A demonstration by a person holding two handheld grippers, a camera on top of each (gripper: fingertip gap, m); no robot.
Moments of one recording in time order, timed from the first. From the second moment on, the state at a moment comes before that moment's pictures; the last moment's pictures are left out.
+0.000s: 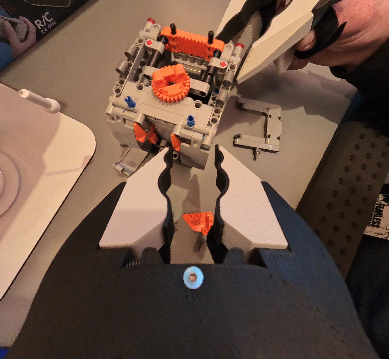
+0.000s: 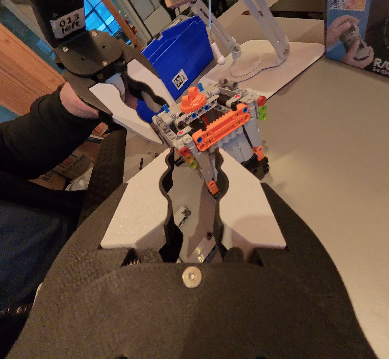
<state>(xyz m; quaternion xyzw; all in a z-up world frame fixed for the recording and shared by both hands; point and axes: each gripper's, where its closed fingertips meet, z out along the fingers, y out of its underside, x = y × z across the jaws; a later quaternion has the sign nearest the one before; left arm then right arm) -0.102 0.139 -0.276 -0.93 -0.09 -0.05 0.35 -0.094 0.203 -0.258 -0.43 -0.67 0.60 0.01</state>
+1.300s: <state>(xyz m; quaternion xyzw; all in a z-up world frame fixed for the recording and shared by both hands) -0.133 0.148 -0.248 -0.87 -0.14 -0.06 0.47 -0.080 0.215 -0.262 -0.50 -0.68 0.49 0.22</state>
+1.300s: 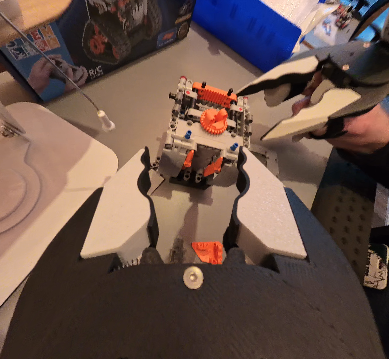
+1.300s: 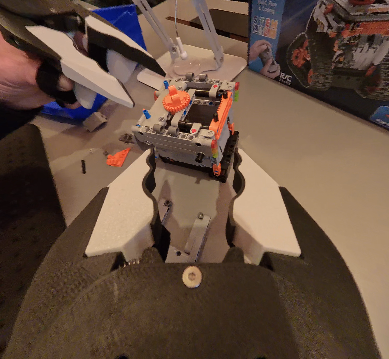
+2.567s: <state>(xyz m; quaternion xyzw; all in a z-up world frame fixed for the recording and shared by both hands) -0.106 0.151 -0.262 -0.85 -0.15 -0.14 0.48 -0.068 0.200 -0.267 -0.53 -0.65 0.52 0.19</state>
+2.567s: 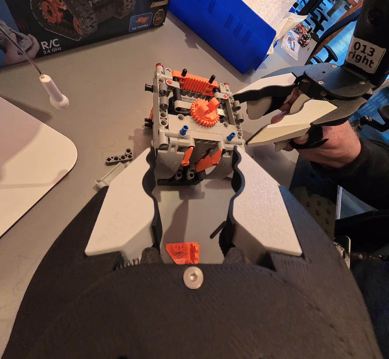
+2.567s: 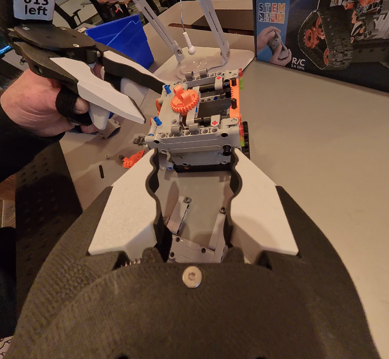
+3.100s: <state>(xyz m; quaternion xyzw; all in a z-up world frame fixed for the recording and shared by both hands) -0.086 0.102 -0.255 -0.88 -0.15 -0.10 0.44 0.010 0.179 -0.327 -0.43 -0.81 0.37 0.11</state>
